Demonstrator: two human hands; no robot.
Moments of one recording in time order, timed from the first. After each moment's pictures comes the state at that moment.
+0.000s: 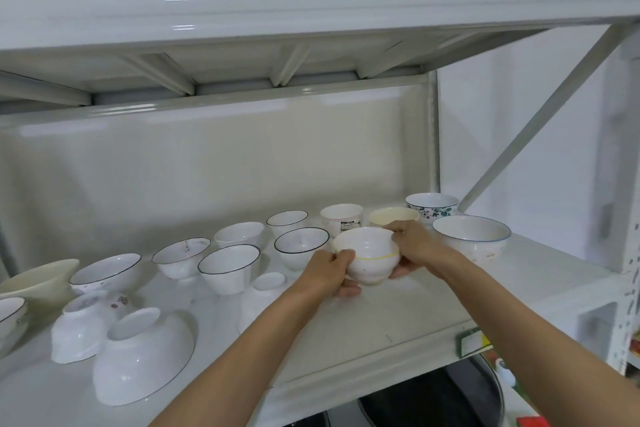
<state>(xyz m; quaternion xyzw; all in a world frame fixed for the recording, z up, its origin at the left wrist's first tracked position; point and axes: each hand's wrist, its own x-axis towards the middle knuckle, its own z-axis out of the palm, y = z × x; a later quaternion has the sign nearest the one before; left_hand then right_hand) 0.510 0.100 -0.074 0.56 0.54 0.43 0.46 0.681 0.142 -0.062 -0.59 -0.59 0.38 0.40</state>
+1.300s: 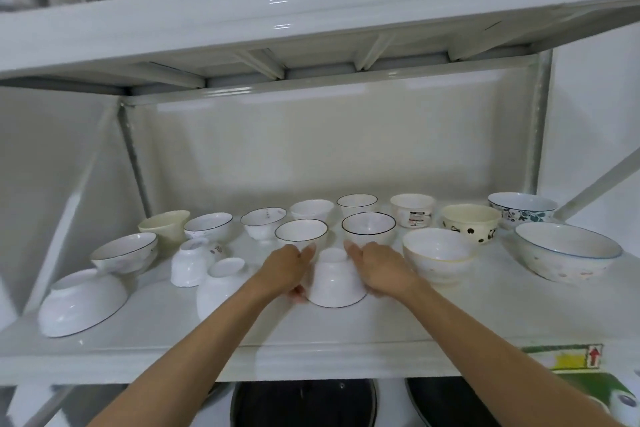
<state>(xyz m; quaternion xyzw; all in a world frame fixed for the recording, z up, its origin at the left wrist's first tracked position) 0.385 0.037 -0.066 0.57 0.76 0.29 0.15 0.551 0.102 -0.082 -0.52 -0.81 0.17 0.22</state>
